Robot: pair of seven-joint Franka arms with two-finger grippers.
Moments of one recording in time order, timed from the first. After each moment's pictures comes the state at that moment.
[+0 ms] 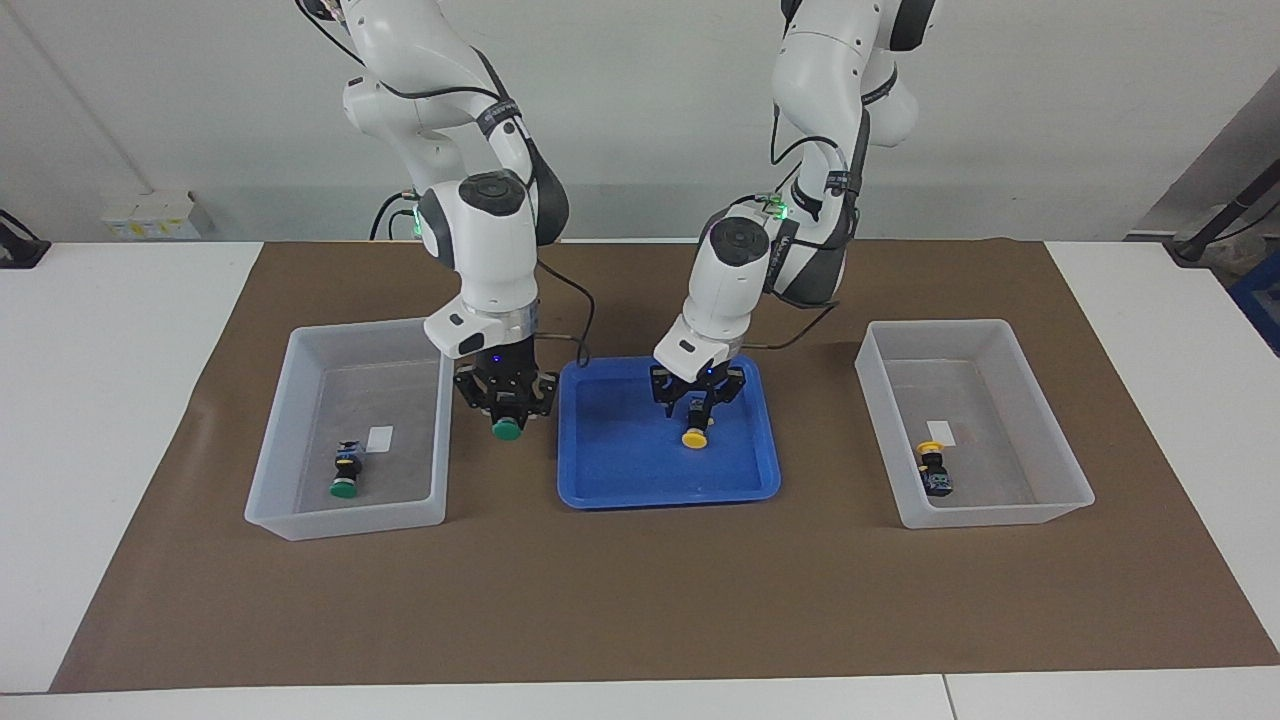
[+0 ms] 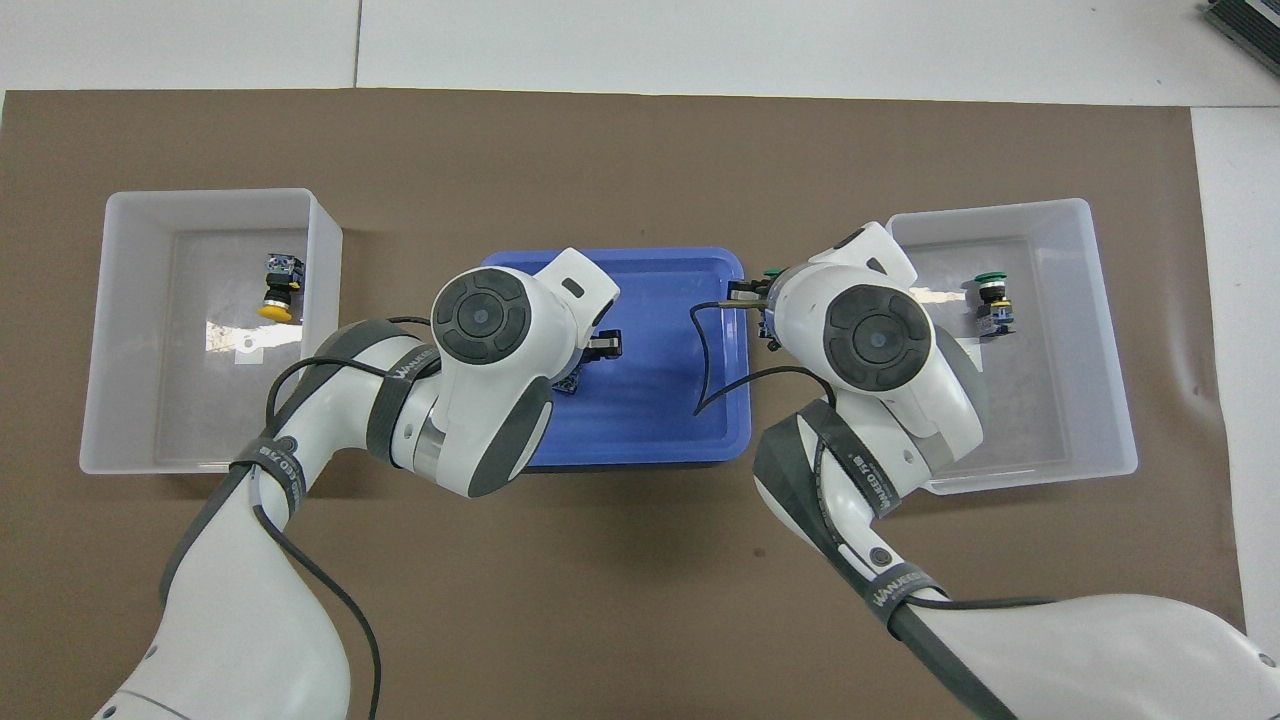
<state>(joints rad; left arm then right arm) -0.68 0.36 0.08 -1.88 -0.11 2.37 -0.50 0.19 0.19 0.15 -1.93 -0.27 2.31 0.61</state>
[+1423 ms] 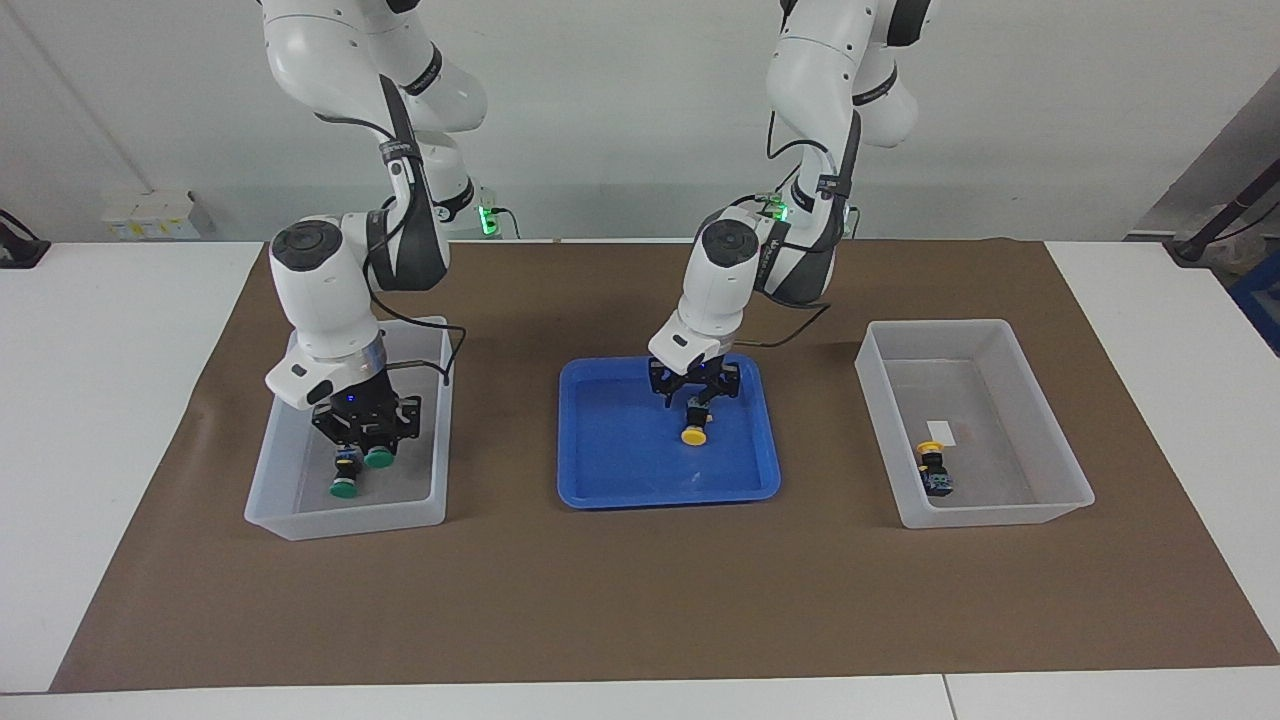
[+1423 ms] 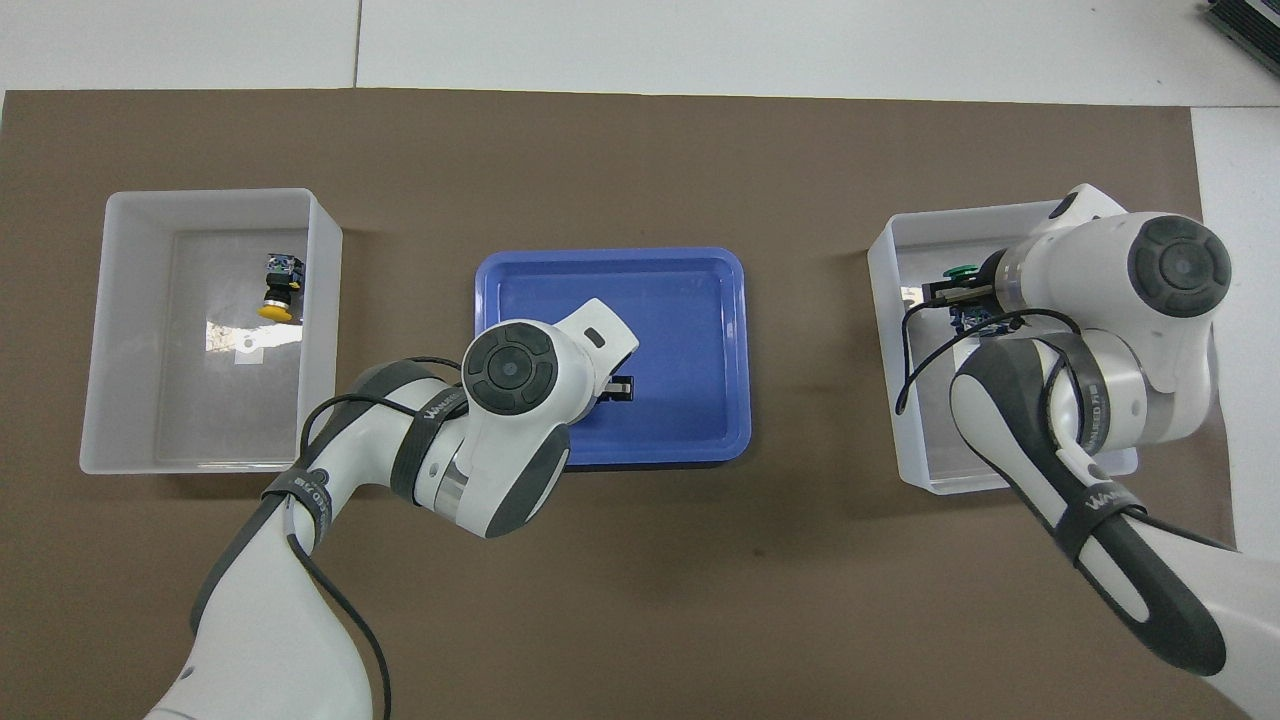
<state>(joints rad) -0.71 0.34 0.08 -1.98 -0.11 2.42 -0.45 -0.09 0.26 0.14 -2.00 -0.15 2.45 0.00</state>
